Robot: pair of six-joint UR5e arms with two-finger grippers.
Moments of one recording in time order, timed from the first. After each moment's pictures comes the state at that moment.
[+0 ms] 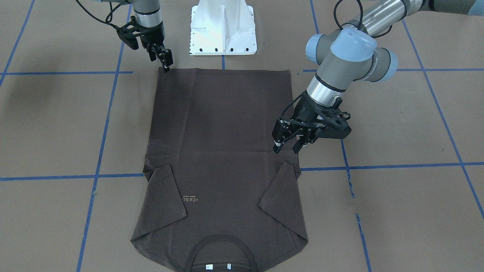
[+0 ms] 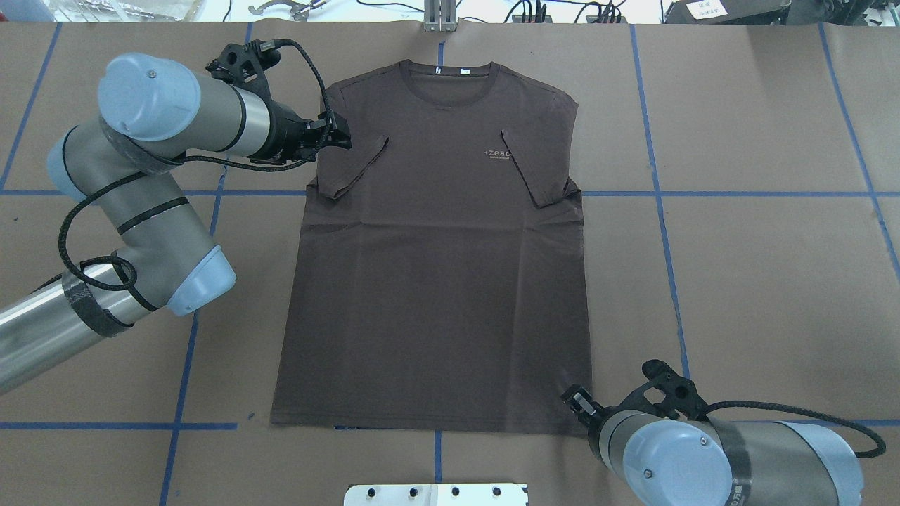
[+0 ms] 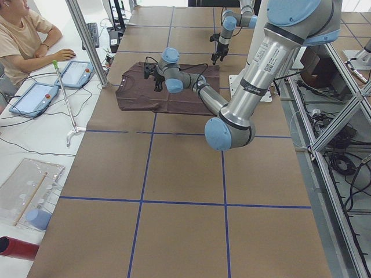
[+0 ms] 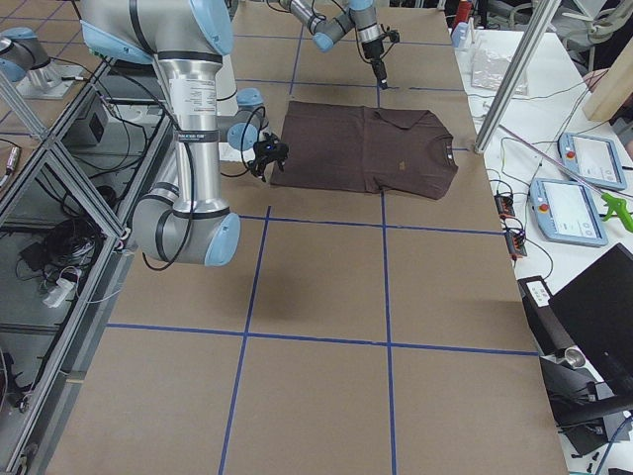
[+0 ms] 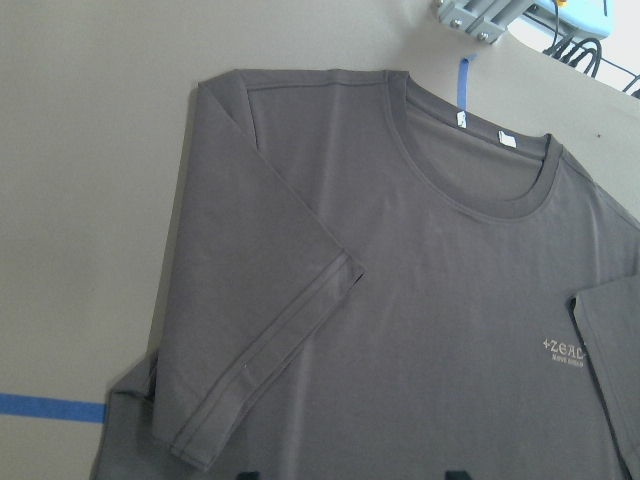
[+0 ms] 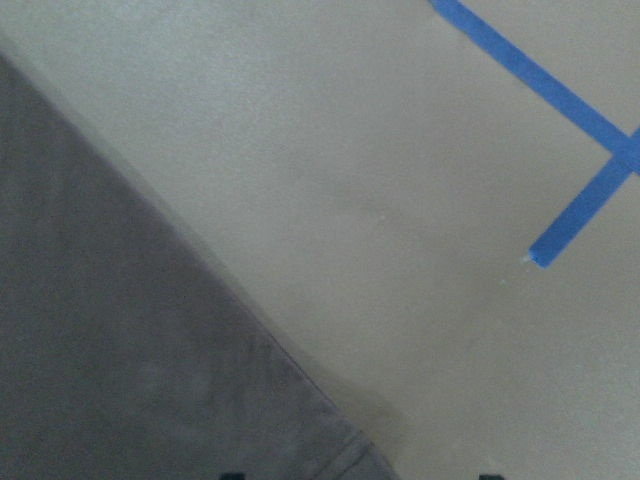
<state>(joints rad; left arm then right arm) -0.76 -2.12 -1.60 -2.17 -1.87 -1.39 0.07 -1.44 2.14 -1.57 1.48 2.35</state>
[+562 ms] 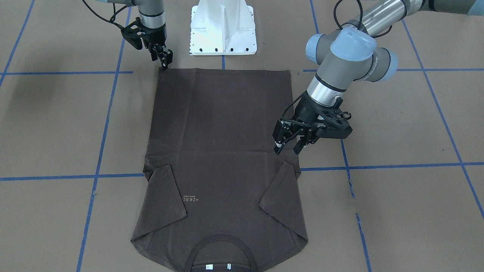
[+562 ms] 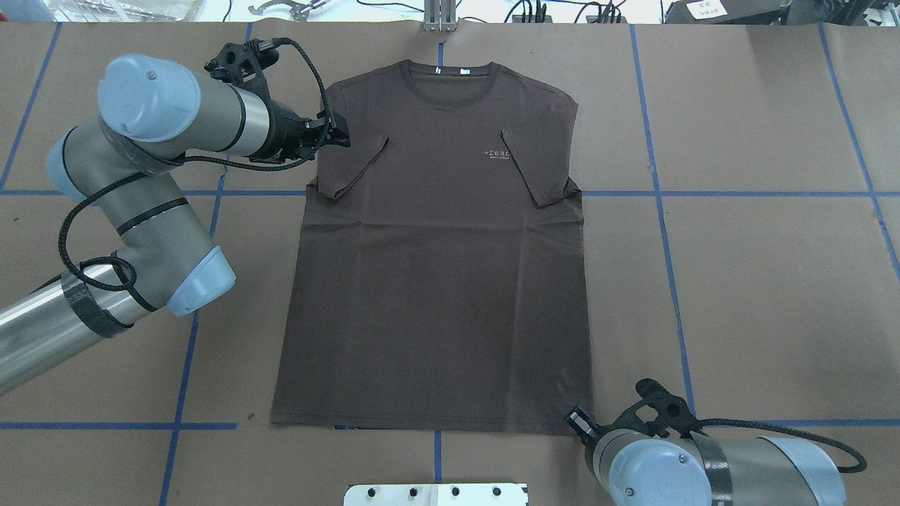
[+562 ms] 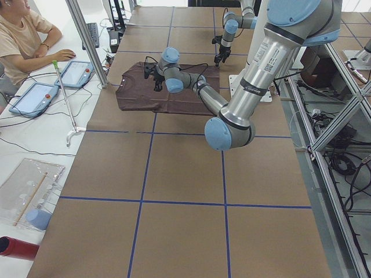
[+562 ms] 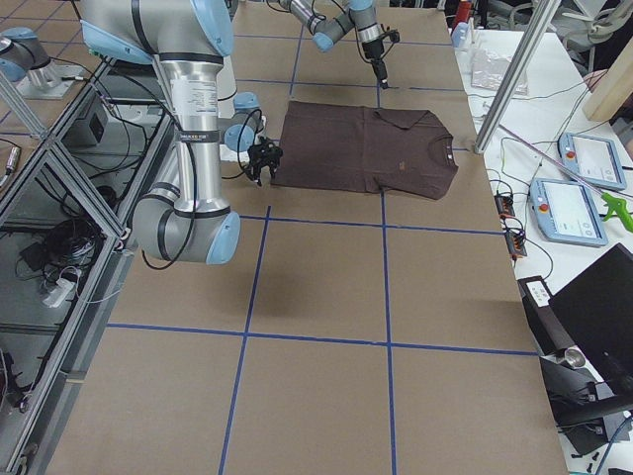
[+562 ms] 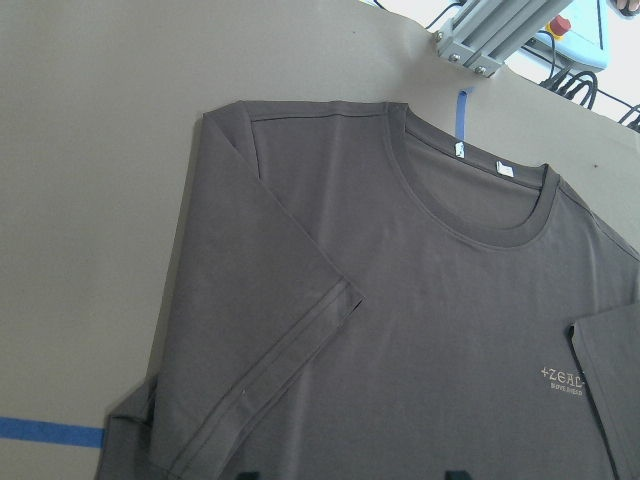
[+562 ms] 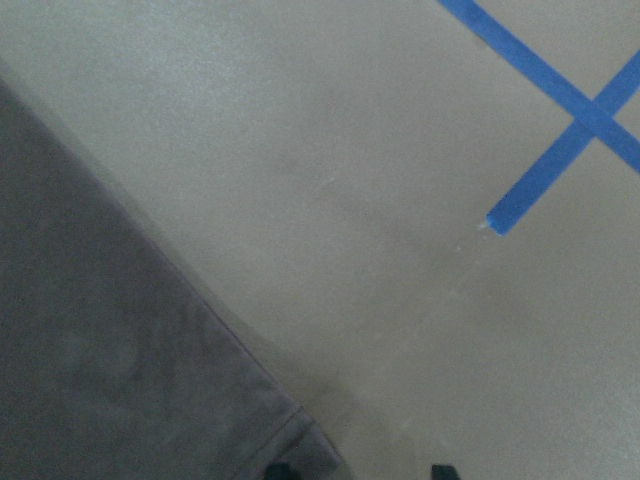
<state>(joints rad) -0.76 -2.12 -1.60 -2.17 -1.86 -1.39 0.04 -1.43 2.11 -1.59 1.48 2.36</state>
